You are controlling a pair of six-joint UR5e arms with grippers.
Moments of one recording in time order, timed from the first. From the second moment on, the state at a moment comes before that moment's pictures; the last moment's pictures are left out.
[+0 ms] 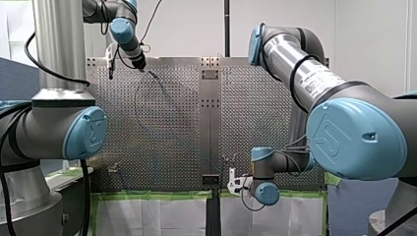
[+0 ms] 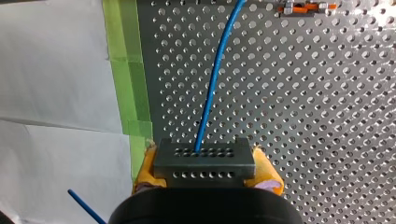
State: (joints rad) left arm -0.02 -1.49 -1.60 -3.40 -1.62 -1.69; right arm 2.11 -0.62 1.96 -1.18 1.64 1.62
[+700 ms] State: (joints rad) left arm -0.03 -1.49 -1.60 -3.40 -1.64 -1.67; right arm 2.11 -0.62 1.96 -1.18 1.64 1.62
